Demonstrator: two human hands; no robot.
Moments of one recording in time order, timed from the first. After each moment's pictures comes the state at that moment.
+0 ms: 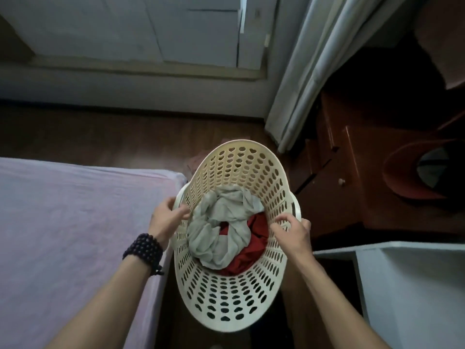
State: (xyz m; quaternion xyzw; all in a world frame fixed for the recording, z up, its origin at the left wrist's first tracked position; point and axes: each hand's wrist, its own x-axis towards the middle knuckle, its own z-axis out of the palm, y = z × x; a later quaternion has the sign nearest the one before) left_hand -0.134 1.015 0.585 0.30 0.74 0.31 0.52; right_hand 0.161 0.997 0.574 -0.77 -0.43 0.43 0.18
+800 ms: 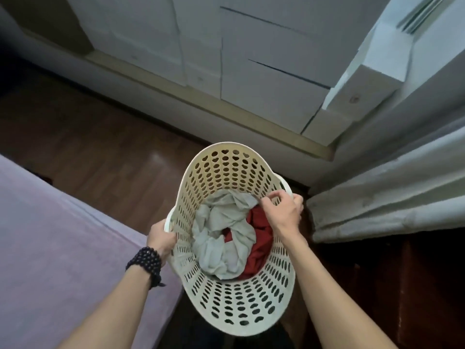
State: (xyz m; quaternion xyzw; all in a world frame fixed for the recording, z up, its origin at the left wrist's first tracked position) left_hand -0.286 1.363 0.528 0.06 0.81 0.33 0.48; right_hand -0.048 1.521 0.568 -0.71 -0.59 0.37 0.13
